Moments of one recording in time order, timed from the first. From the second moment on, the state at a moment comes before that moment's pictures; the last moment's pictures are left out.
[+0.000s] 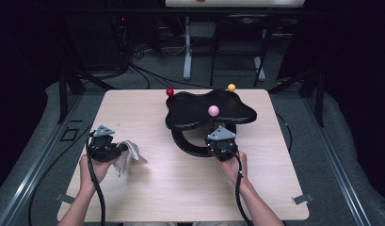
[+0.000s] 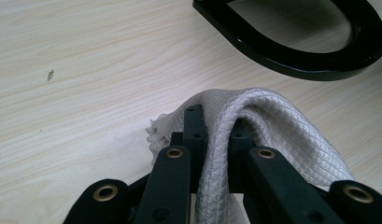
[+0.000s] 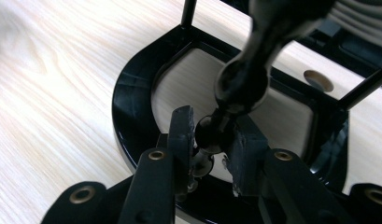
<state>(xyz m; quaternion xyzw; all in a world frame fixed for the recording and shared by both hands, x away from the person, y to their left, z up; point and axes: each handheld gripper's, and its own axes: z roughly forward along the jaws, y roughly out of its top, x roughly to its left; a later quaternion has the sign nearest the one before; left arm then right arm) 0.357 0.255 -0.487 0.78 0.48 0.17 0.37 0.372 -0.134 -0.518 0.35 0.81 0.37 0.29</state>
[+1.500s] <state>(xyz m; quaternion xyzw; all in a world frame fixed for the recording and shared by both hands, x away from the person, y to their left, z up) 0.358 0.251 -0.487 0.78 0.47 0.17 0.36 0.393 -0.160 -0.511 0.38 0.78 0.36 0.34</state>
